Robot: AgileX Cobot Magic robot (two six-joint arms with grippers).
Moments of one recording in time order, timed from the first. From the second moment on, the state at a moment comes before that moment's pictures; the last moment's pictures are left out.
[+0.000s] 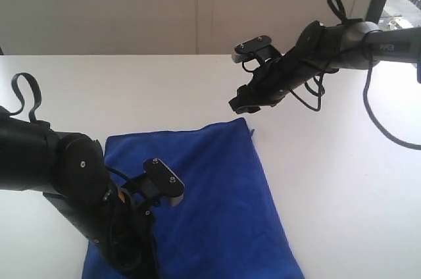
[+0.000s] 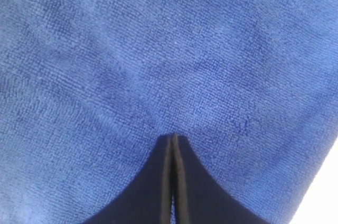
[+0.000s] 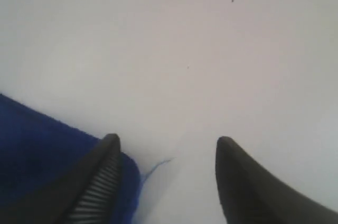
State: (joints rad) left arm -0.77 1.72 -0.77 -0.45 0.53 0.57; right arm 0.12 2.24 -1.66 0.55 0.56 -0.80
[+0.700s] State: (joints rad) left arm -0.41 1.70 -1.04 -0.15 0.47 0.42; right arm 0.25 1.65 -1.12 0.44 0.69 -0.63
